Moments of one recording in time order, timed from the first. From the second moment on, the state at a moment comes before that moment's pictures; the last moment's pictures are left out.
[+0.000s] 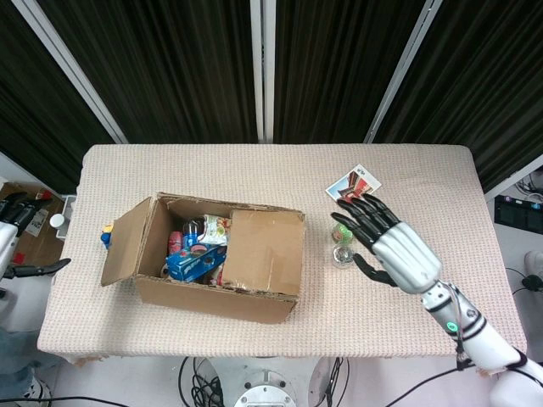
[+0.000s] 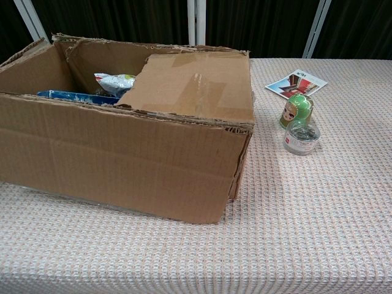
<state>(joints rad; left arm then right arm) -0.28 -0.70 -0.06 -1.78 1.50 1.39 -0.11 0.51 -0.94 0.26 -1.97 -1.69 1.09 0.01</state>
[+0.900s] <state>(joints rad) -0.07 -0.75 0.02 -1.68 1.60 1.60 -0.19 1.55 -1.43 0.19 -1.86 -0.42 0.85 -0.84</state>
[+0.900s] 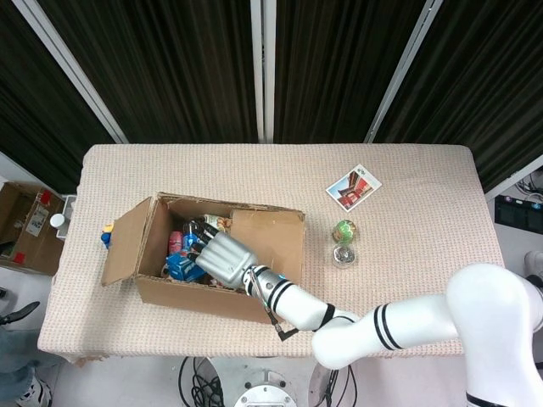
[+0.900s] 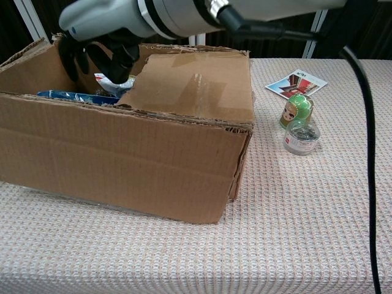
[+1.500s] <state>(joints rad) -0.07 -0.77 0.01 -1.67 1.61 1.57 -0.20 1.59 -1.44 0.11 -1.85 -0.32 0.94 -0.89</state>
